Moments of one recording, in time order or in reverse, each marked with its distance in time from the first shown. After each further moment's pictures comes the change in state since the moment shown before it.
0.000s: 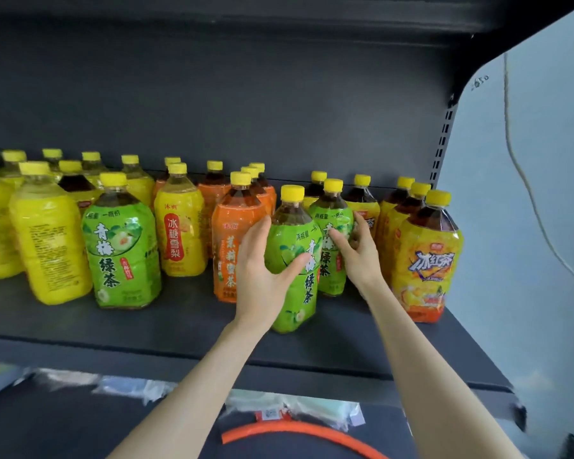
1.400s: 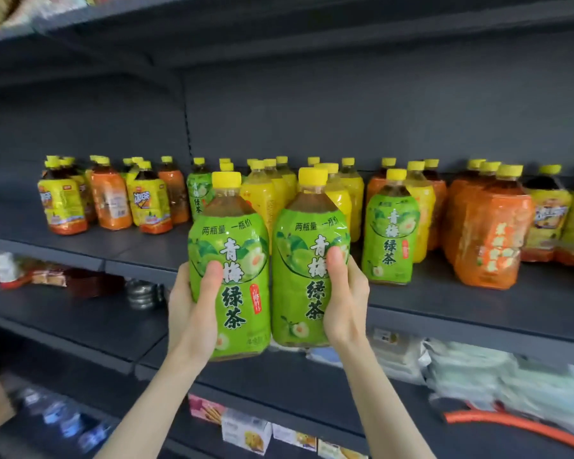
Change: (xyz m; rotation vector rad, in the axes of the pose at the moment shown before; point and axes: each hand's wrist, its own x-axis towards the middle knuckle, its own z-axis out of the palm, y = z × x) left_hand -0.035 -0.099 -0.462 -0.219 0.201 -0.370; right_hand -0.265 -0.171 0.370 0.398 -0.117 -0.069
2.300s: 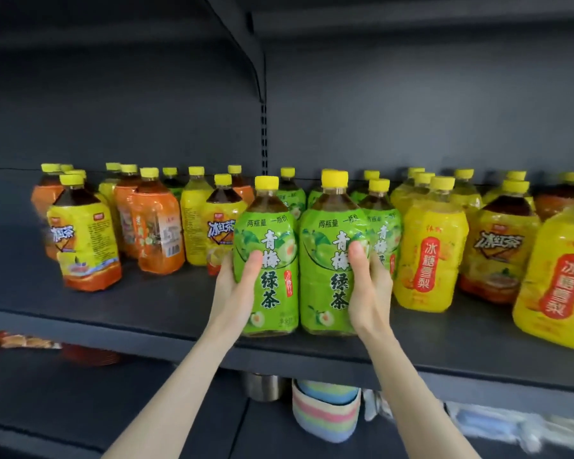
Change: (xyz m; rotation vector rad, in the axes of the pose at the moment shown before) left_hand 0.340 -0.130 -0.200 -0.001 -0.250 -0.110; right_hand 0.124 0.119 0.350 -0.228 0.183 0.087
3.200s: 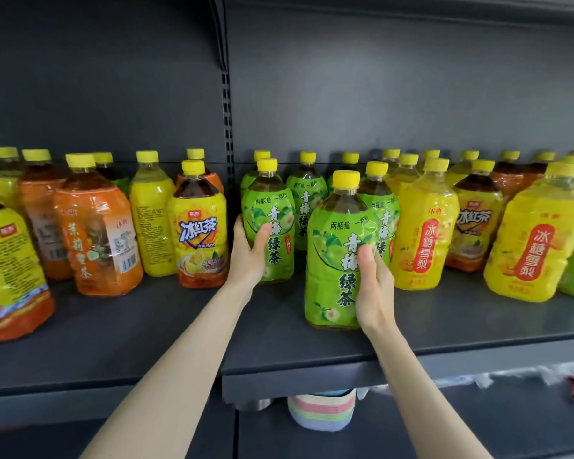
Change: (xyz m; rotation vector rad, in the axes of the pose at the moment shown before) left_hand 0.135 -0.075 0.018 -0.083 -0.248 -0.005; right_hand 0.002 0.032 0.041 -0.108 0.221 -0.037
